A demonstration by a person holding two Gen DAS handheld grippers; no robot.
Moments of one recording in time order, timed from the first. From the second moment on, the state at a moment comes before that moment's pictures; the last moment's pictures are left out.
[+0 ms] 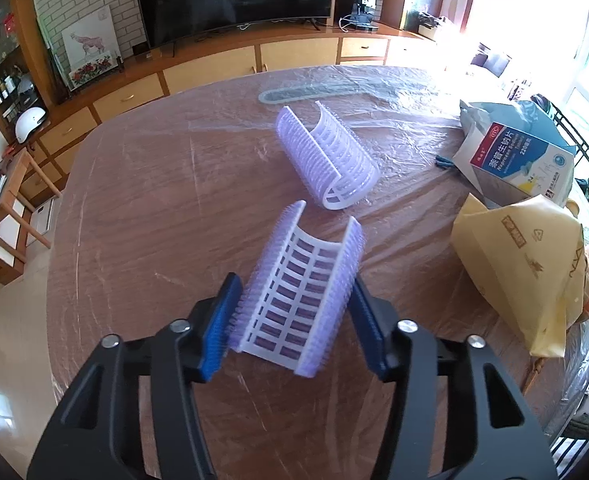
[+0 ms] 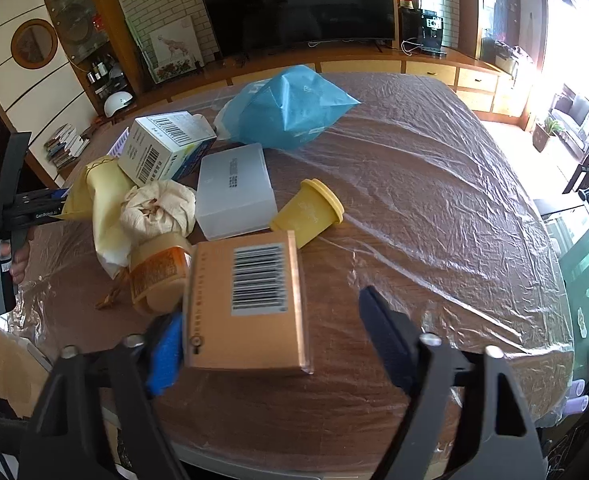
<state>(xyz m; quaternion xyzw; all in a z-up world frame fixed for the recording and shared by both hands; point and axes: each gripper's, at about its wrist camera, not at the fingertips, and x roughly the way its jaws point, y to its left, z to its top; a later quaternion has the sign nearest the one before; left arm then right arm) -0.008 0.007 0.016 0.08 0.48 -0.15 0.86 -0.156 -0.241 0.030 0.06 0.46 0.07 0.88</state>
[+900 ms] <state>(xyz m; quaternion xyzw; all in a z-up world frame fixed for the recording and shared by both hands) -0.106 -0.011 0.055 0.00 0.45 -0.15 0.88 -0.164 -0.233 0.072 0.06 0.43 0.12 0.89</state>
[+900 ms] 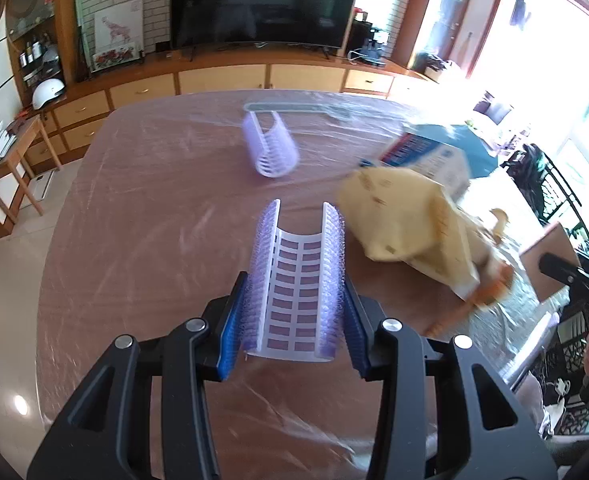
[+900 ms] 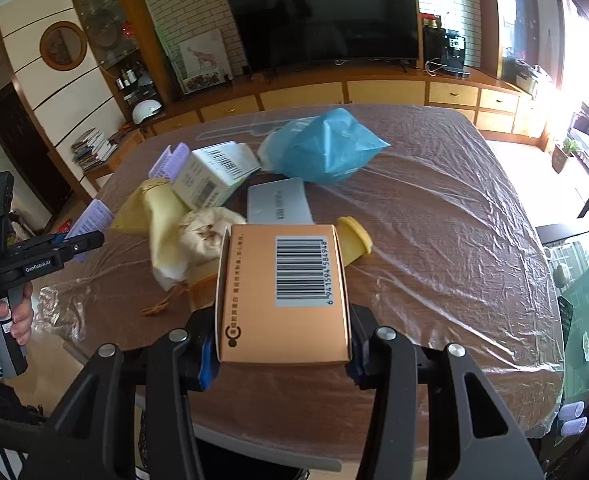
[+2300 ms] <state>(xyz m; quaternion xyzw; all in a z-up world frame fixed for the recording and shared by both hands) -0.260 -0.094 0.012 0.09 0.50 -0.32 0.80 -0.284 -0.182 0.020 0.04 0.52 0.26 0.82</state>
